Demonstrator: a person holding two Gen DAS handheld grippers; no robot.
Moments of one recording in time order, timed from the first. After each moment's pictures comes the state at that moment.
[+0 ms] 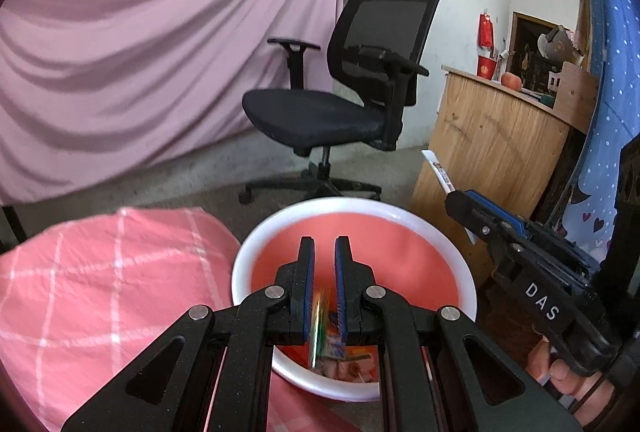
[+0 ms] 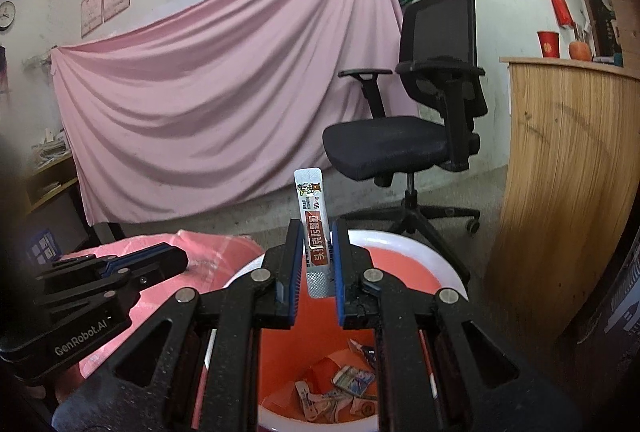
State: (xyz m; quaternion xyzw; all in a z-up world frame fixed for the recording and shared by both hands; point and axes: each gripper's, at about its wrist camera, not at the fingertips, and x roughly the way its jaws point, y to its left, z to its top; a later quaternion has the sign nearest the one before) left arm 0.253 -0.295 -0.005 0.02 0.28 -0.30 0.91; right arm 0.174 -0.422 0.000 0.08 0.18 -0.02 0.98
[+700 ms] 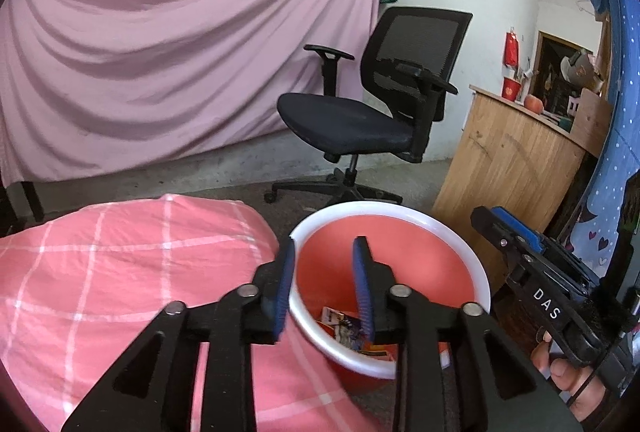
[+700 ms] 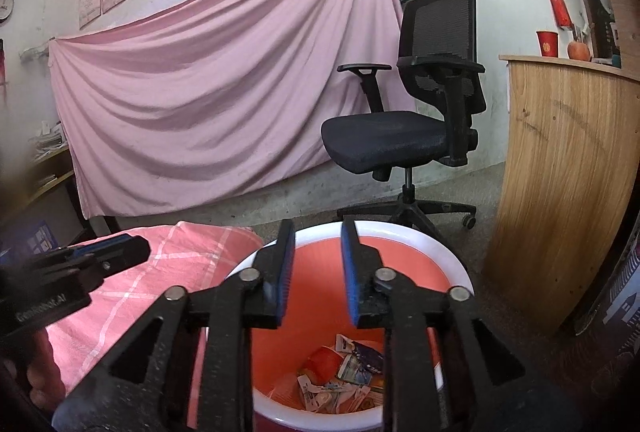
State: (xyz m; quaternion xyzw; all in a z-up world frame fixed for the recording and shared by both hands) left arm 0.236 -0.236 0.009 -0.01 0.27 -0.25 0.93; right arm 0.163 -0.409 0.002 0.07 0.18 -0.03 0.98
